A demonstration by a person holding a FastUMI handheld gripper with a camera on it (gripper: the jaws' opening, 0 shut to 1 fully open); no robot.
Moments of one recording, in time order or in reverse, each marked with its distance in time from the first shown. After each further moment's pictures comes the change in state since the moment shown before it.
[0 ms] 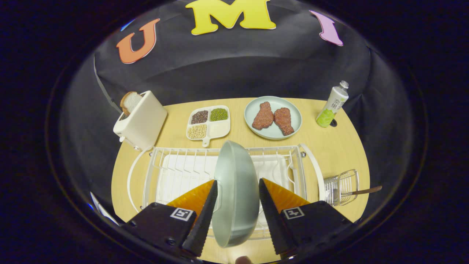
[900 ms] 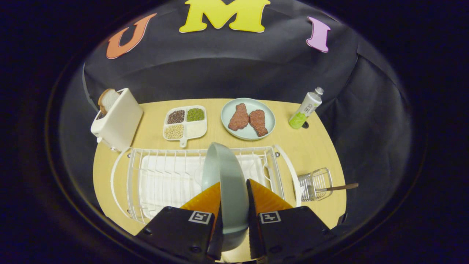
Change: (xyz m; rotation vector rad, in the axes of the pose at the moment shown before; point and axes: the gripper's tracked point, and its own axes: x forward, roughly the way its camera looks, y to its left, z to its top) arm -0.027 -0.017 0.012 0.000 -0.021 -0.258
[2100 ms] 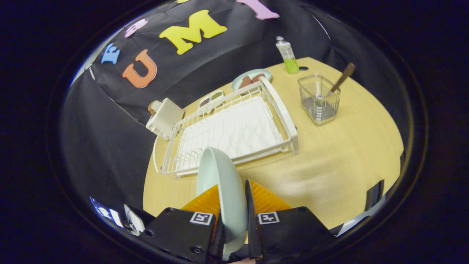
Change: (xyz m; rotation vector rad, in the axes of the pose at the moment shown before) arm -0.013 -0.053 -0.243 0.314 0.016 0.607
